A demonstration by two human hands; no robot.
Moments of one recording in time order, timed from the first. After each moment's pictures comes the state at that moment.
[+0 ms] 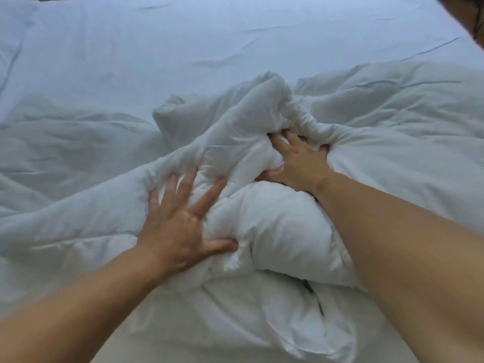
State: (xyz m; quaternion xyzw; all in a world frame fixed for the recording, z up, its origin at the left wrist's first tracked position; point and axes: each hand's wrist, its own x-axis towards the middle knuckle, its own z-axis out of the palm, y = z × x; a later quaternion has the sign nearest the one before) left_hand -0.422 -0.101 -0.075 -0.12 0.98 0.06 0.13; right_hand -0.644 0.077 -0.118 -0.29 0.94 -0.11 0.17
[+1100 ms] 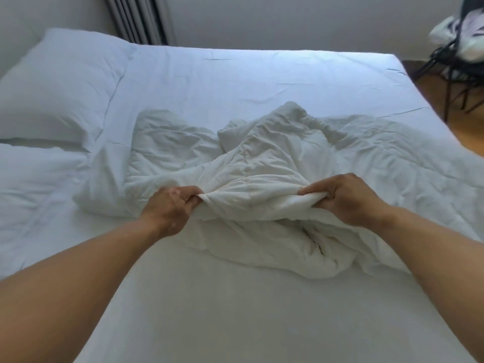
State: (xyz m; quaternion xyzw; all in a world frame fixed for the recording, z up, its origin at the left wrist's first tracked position) left_hand -0.244 -0.160 0.020 -0.22 0.95 0.24 0.00; right_hand -0.440 0.163 0.074 -0.36 0.90 -0.19 0.16
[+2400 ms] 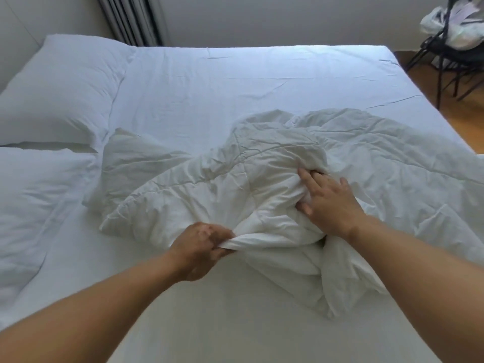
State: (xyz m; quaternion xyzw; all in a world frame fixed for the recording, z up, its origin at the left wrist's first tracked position) left_hand -0.167 -0.091 0.036 -0.03 0.95 0.31 0.06; right_hand -0.375 0.144 0.036 -0.34 0.94 -0.02 0.08
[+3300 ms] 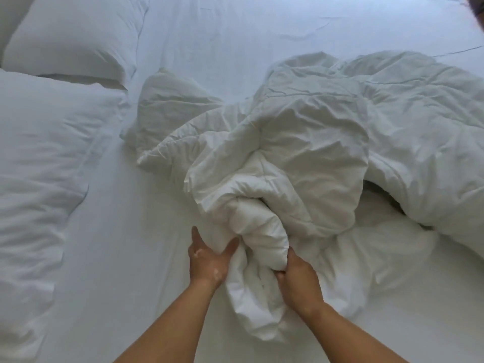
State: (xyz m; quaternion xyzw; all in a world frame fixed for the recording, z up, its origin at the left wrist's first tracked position) left_hand -0.019 -0.049 -0.061 -0.57 0.65 0.50 0.07; right_hand -0.097 0.136 -0.094 -0.17 0.92 -0.23 0.26
